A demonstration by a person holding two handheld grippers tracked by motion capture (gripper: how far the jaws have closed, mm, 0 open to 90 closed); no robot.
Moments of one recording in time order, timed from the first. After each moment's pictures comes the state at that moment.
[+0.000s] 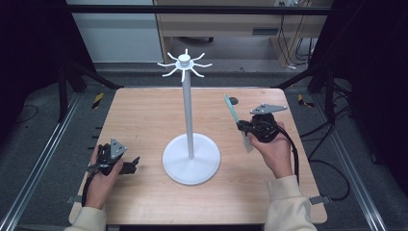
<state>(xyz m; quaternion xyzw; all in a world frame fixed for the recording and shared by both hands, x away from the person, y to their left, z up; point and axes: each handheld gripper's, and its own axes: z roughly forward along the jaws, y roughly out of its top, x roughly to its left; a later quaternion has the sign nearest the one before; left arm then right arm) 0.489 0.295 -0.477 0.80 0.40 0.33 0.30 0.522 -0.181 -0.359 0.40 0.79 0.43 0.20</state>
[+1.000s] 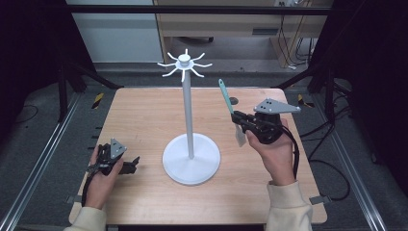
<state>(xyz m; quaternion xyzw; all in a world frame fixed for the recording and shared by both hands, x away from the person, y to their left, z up) 0.489 0.295 -0.477 0.80 0.40 0.33 0.30 0.477 -0.164 -0.299 0.34 0.75 0.52 0.23</state>
